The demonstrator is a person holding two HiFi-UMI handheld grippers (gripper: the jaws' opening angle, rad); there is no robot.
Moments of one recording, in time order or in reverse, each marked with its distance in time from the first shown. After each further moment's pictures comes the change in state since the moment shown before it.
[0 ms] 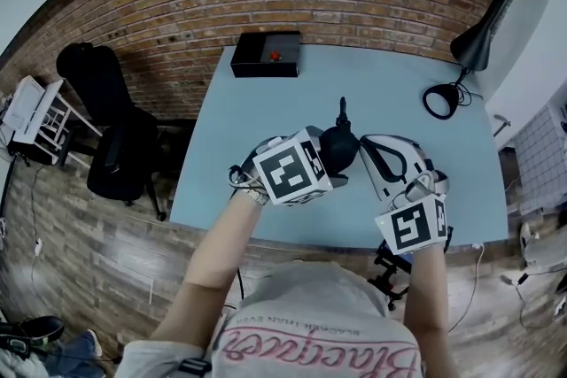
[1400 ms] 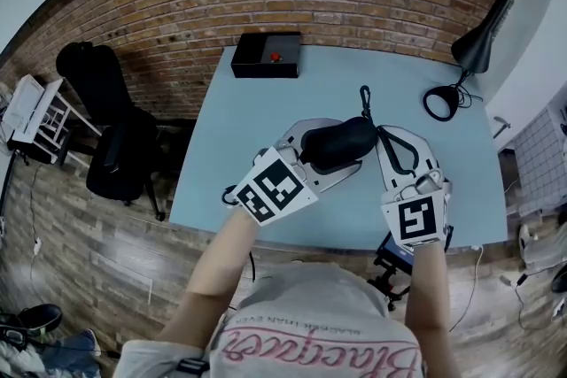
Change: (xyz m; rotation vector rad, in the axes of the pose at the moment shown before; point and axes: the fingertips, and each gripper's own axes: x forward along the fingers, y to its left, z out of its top) left arm -0.048 0.011 0.054 0.089 -0.545 0.251; right arm -0.005 -0.033 -0.014 0.088 0.030 -0.148
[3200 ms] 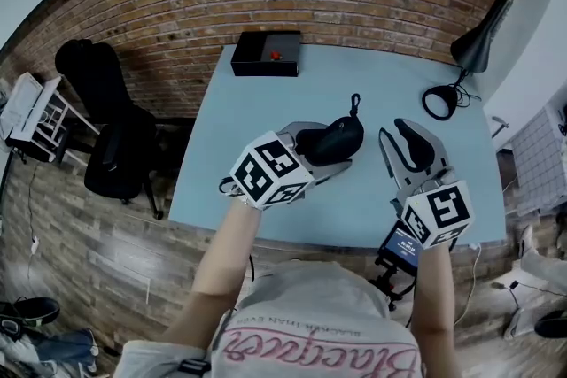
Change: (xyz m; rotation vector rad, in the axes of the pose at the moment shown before) left arm 0.000 0.003 -0.042 -0.273 0.133 -0.084; right arm -0.015 -0.014 -0.003 0.478 -0.077 0.039
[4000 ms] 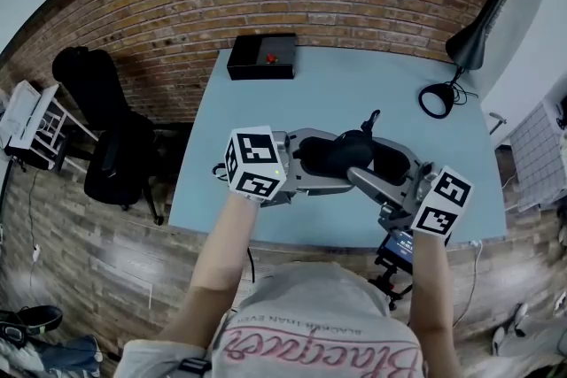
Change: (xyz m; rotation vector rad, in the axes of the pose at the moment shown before) left arm -0.014 -0.049 0.033 -0.043 -0.240 -0.467; right arm -0.005 0.060 0.002 0.500 -0.100 0.533
